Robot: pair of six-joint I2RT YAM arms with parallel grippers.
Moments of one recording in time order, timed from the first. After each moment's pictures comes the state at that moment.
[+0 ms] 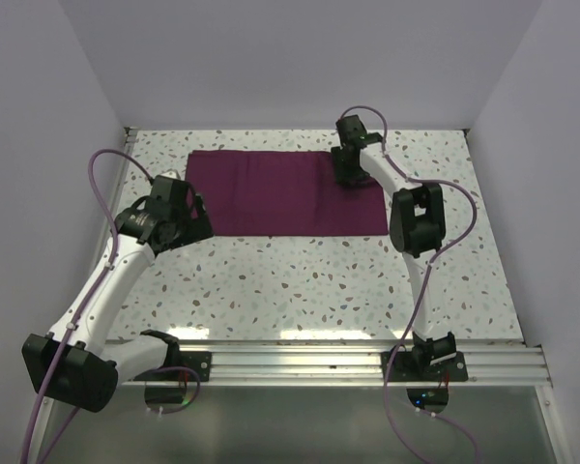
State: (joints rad) left arm -0.26 1.14 1.08 -0.93 -0.22 -0.54; right arm 0.31 2.40 2.13 -0.78 0.20 0.15
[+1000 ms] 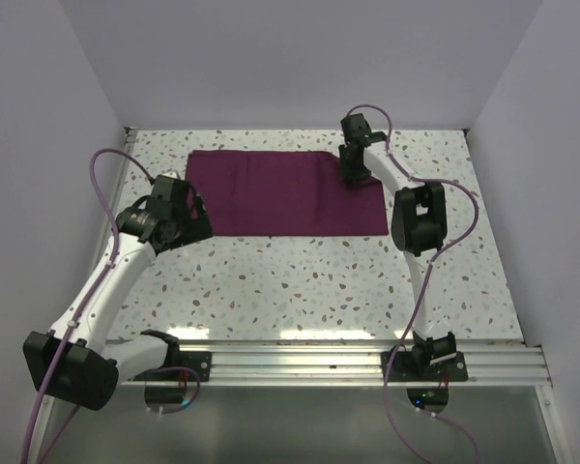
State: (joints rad) left arm -0.26 1.15 1.08 -0.93 -0.23 -0.54; right arm 0.28 2.42 2.15 -0.78 0.19 0.18
